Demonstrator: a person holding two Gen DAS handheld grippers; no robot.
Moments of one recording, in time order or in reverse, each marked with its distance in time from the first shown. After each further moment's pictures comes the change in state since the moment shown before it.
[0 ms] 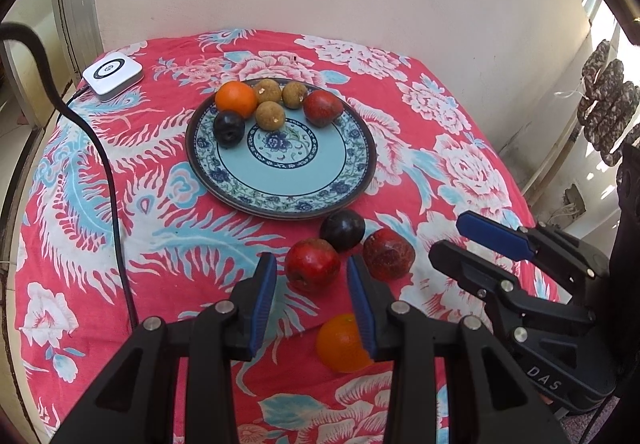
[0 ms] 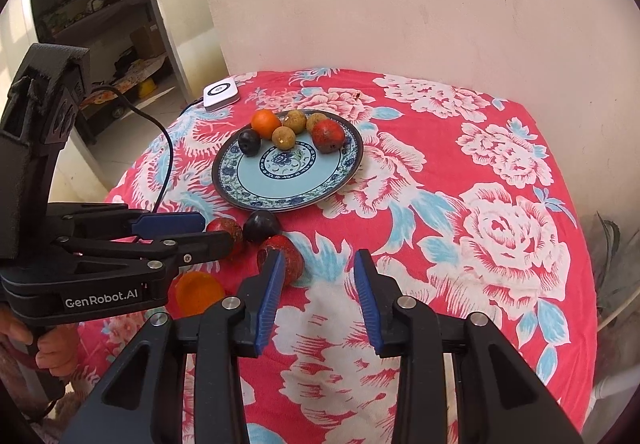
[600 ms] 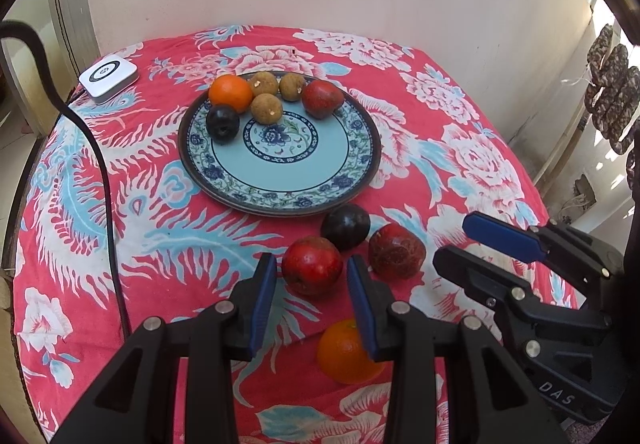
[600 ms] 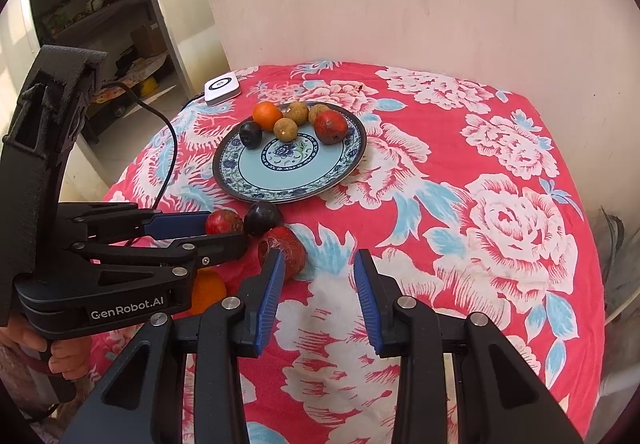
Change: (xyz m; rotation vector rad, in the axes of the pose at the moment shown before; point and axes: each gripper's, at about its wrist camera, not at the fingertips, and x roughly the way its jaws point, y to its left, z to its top) left arm 0.013 -0.003 -0.003 0.030 -0.002 0.041; right arm 0.006 -0.001 -0.004 0.008 0.013 0.015
